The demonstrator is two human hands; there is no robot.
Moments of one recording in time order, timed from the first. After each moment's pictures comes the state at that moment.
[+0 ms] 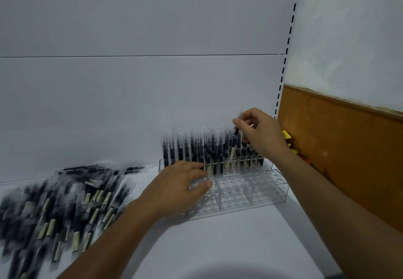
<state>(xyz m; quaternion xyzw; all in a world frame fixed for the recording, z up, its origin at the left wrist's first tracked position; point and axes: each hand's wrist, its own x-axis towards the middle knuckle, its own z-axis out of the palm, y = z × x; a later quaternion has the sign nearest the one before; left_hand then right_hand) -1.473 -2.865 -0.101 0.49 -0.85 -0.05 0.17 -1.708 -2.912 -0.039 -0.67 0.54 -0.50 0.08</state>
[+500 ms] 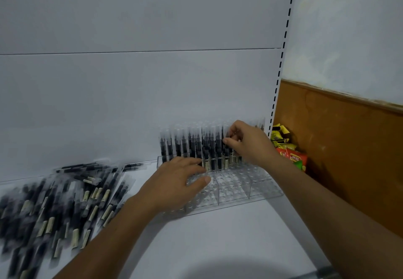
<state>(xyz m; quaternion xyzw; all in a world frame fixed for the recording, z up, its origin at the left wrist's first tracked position) -1.473 -2.866 -0.100 0.49 -0.85 -0.06 0.16 -1.699 -2.908 -0.060 -0.74 0.58 -0.34 0.08</state>
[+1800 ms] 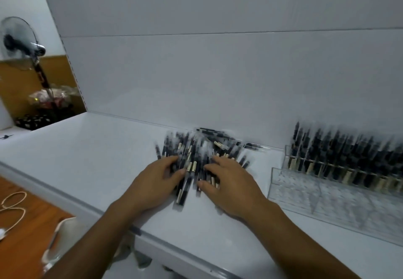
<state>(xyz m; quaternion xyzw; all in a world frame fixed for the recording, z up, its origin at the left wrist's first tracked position) -1.253 -2.727 -0.136 0.78 -0.53 -0.07 0.32 -1.438 -2.821 -0.135 -0.92 0.31 -0.21 0.12</state>
